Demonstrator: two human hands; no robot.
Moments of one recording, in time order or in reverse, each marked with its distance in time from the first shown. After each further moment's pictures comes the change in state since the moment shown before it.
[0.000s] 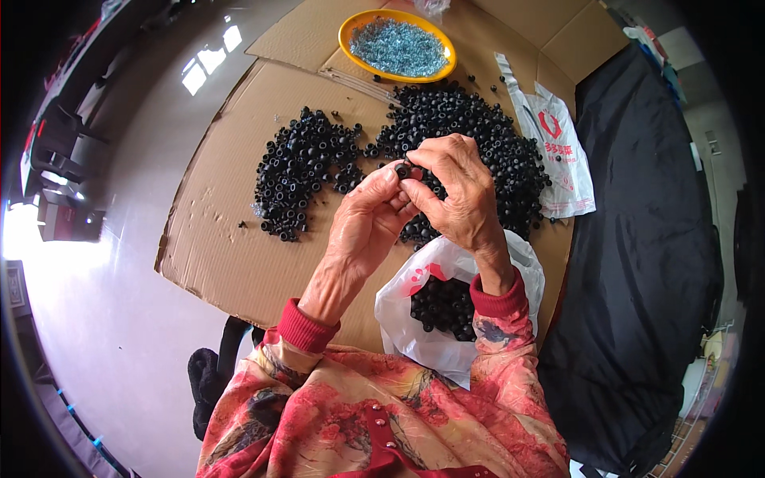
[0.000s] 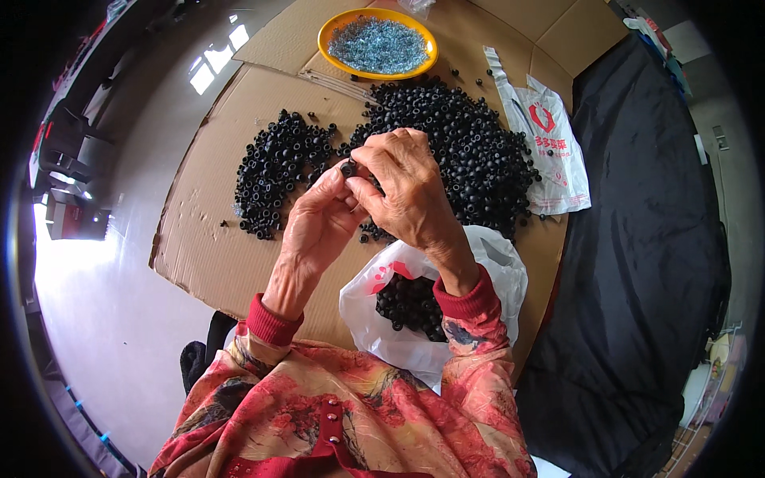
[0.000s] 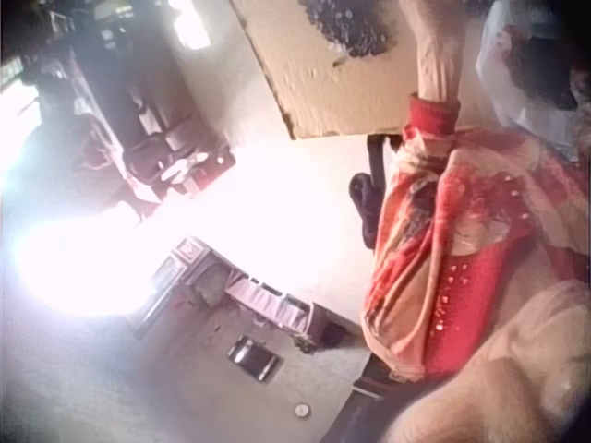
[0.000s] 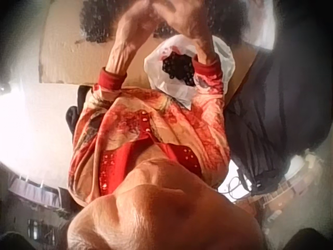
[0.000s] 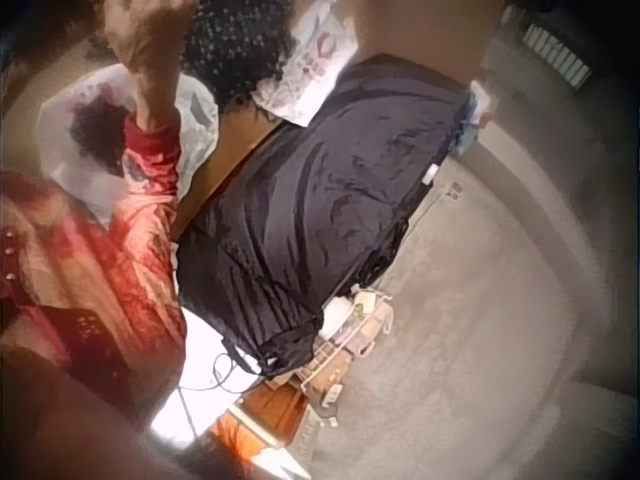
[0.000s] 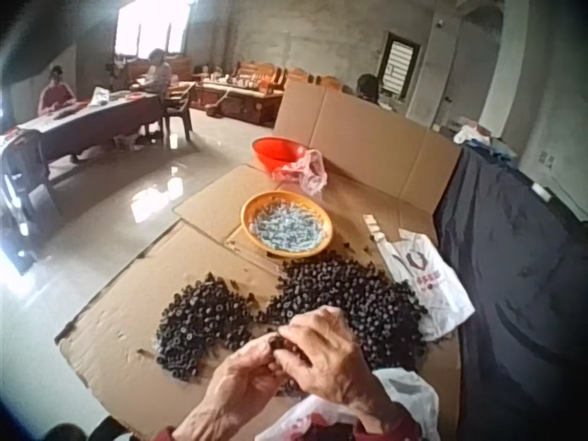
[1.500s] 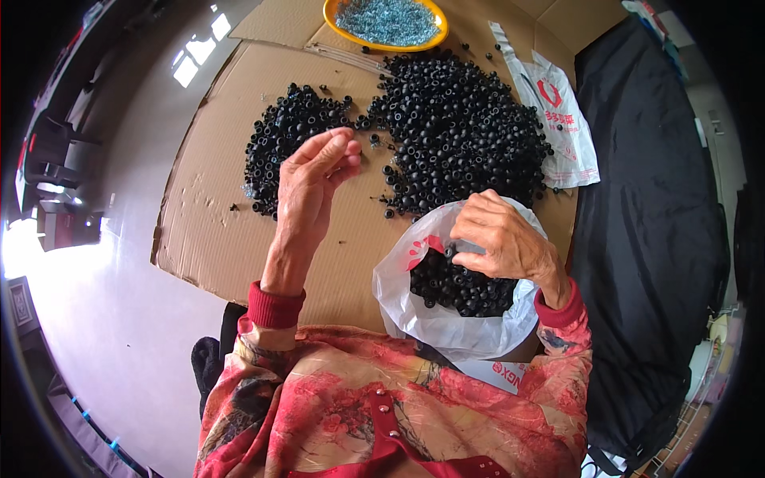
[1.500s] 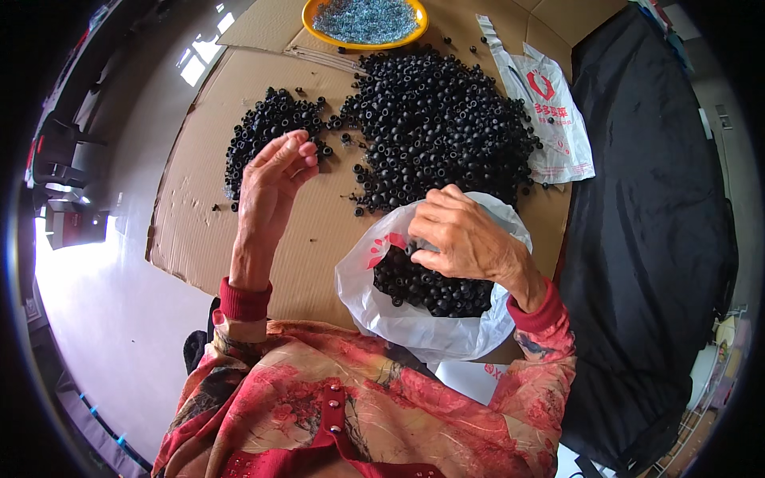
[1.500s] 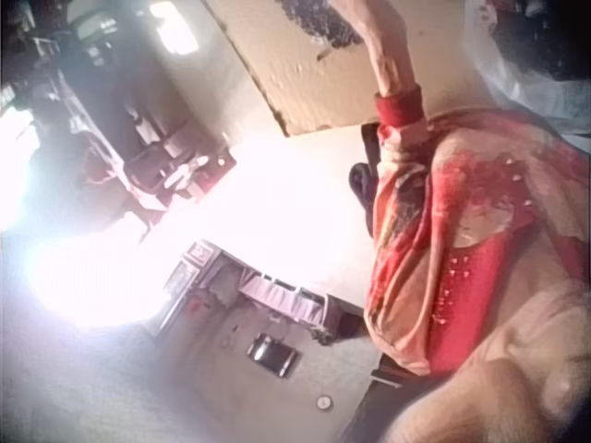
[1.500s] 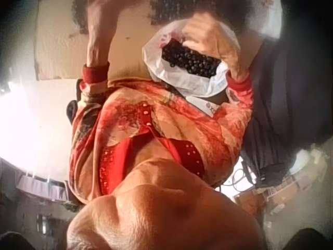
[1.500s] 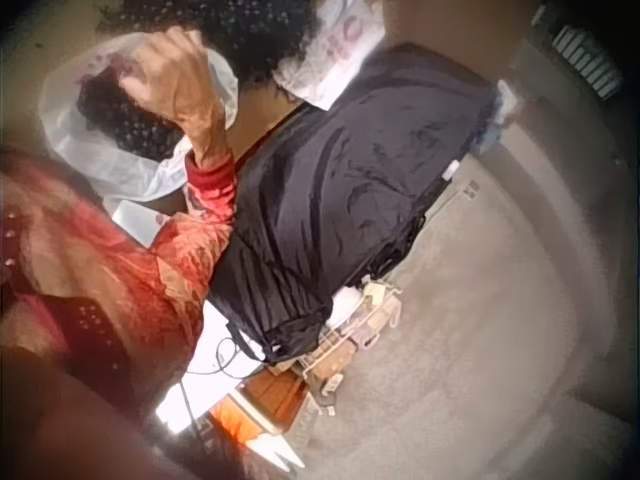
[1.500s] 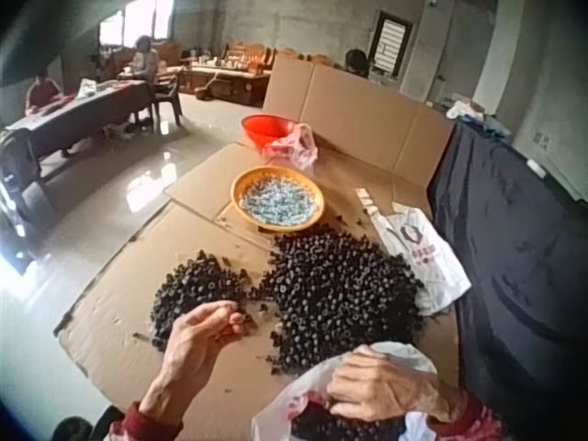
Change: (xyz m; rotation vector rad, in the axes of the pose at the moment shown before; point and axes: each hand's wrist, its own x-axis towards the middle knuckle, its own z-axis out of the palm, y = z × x) left_hand -0.009 0.045 -0.012 0.601 0.256 0.181; right_hand -0.067 -0.008 -0.066 0.131 -0.702 0.050
